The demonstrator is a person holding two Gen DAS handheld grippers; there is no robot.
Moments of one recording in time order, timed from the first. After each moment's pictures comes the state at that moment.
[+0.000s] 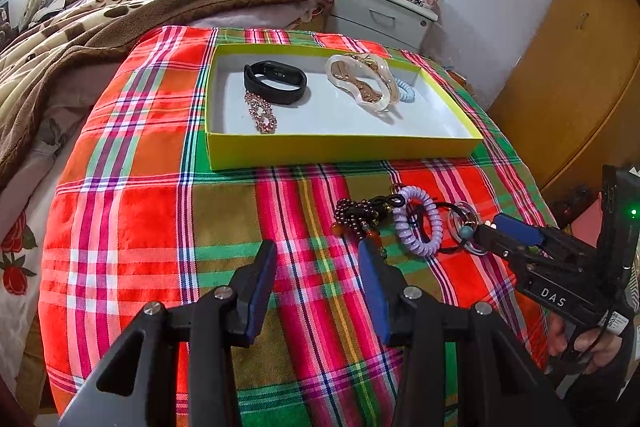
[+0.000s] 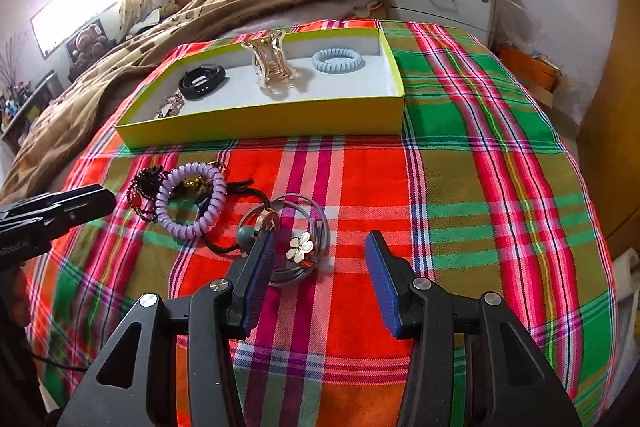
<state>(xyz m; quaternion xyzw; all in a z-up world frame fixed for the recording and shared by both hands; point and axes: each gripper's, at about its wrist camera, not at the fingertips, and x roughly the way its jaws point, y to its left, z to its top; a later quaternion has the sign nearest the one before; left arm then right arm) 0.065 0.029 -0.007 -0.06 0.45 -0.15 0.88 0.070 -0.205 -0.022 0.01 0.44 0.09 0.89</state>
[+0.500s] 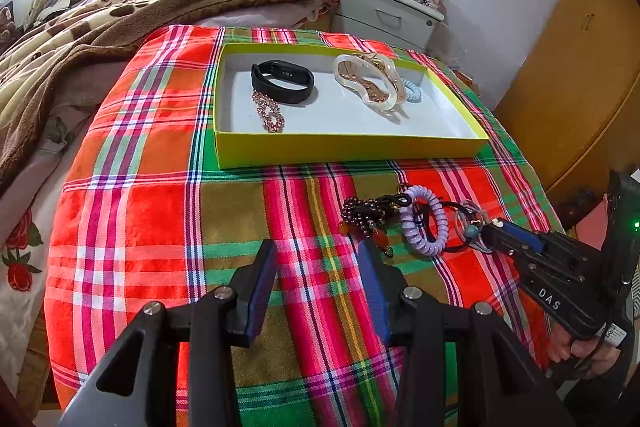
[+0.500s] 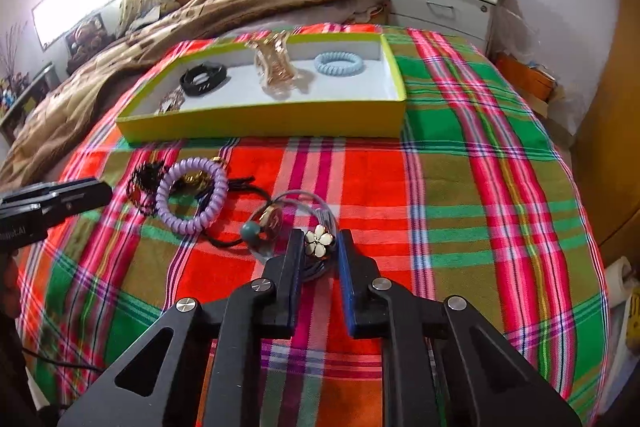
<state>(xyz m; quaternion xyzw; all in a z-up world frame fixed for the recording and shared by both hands) 0.065 0.029 -0.005 -0.06 0.45 -0.14 0.88 0.064 -0.203 -0.018 0.00 0.43 0.08 0.90</state>
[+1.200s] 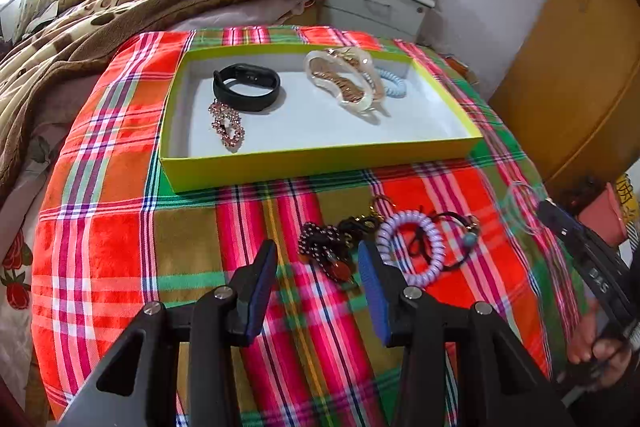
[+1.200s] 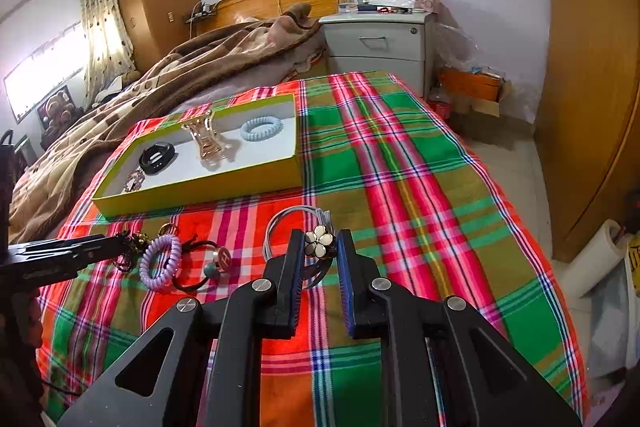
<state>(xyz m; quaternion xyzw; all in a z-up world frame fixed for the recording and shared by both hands) 0.086 -0.004 -0.007 -0.04 0.47 -0.15 0.87 0.041 -0.263 0.009 0.07 0.35 0.01 0.93</state>
